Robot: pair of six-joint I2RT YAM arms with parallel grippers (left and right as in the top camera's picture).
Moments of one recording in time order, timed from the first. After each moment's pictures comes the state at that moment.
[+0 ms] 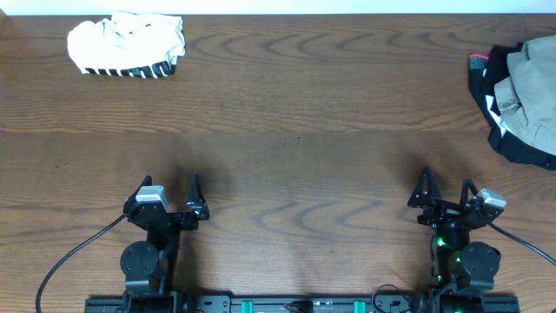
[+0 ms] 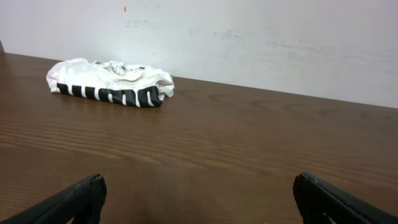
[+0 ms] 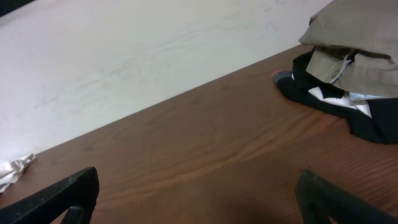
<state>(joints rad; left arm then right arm) 0.02 0.01 0.03 -0.12 0.06 -0.17 -0.09 0.01 0.01 -0.07 -0.01 0.43</state>
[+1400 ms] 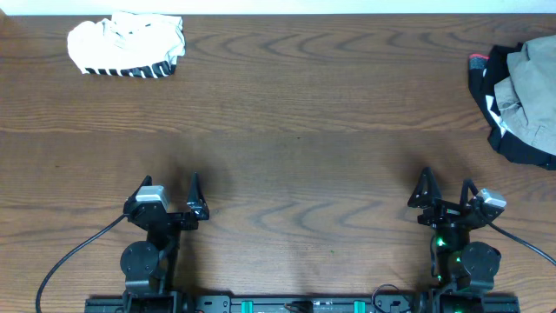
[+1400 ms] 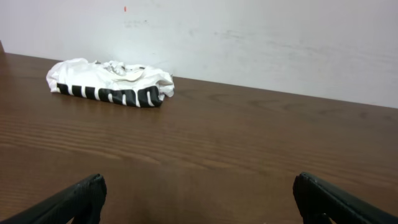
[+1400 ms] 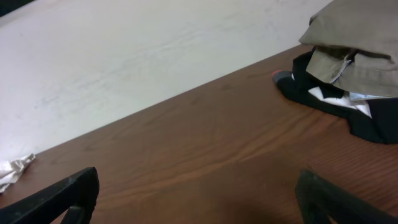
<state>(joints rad) 0.02 0.01 0.03 -0.12 0.06 -0.17 -0.09 0.01 0.01 -0.07 -0.01 0.43</state>
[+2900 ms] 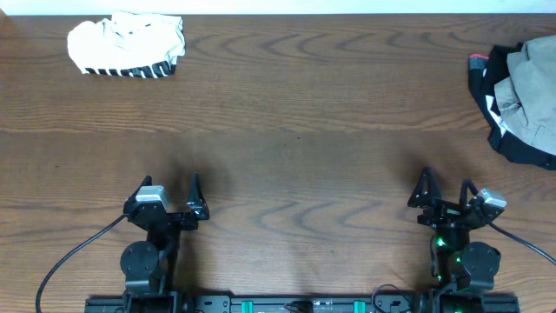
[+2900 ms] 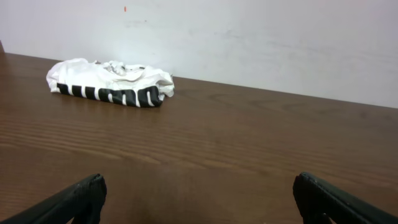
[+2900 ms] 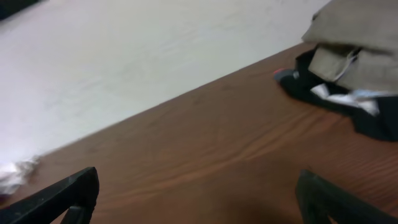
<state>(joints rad) 0.02 0.01 0.03 -0.12 0.06 -0.17 -0.09 0.01 0.01 -0.07 -0.03 0.48</state>
